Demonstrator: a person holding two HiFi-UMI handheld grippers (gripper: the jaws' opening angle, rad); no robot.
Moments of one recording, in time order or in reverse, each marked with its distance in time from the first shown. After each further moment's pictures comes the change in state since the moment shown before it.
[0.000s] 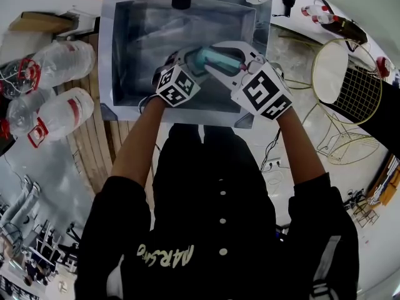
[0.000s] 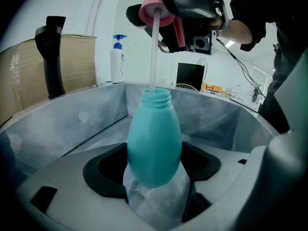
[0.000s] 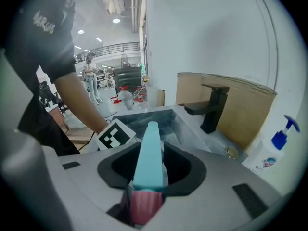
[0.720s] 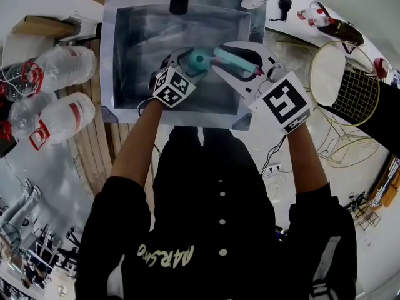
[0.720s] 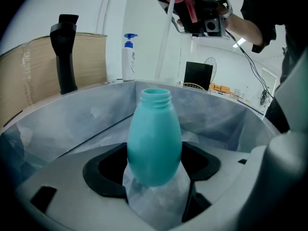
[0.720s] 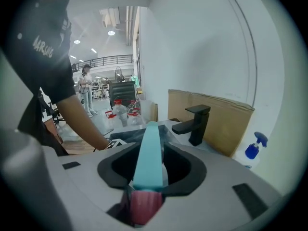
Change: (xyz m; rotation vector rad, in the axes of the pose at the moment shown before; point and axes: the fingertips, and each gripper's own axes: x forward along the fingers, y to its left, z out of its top) left arm -0.007 0.017 -0.006 -0.064 0.023 0.069; right arm -0.059 -0.013 0.045 0.040 -0.137 -0.071
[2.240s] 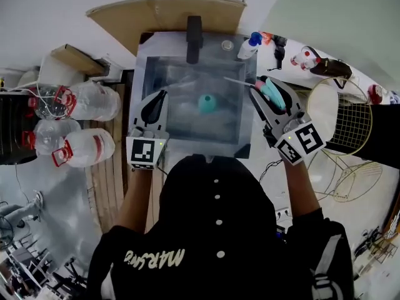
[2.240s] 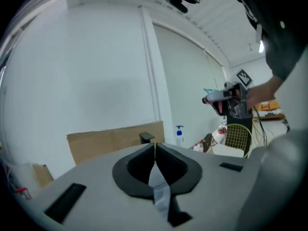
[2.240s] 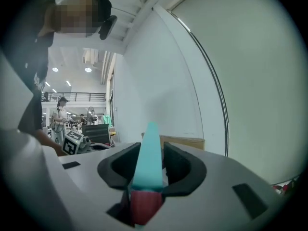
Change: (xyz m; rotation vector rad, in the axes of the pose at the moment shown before) left arm -0.296 0.026 0.151 -0.087 -0.501 0.580; right arm -0.151 -0.014 0.074 0.226 -0.486 -0.347
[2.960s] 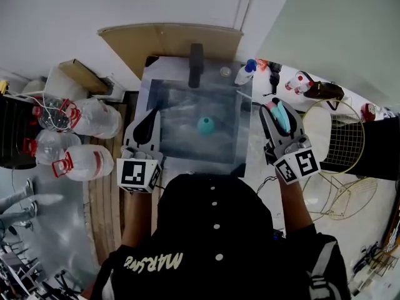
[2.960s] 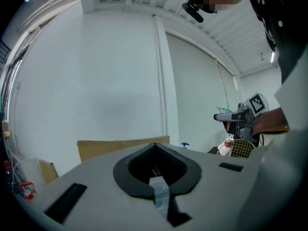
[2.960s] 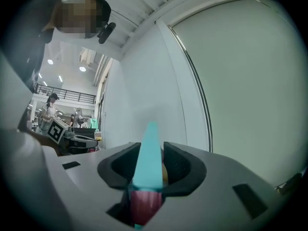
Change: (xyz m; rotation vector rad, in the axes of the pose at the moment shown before) left arm -0.036 0.021 0.073 -0.107 -0.063 0.100; right arm -0.032 -0.016 0.039 -0.051 -0.120 -0.156
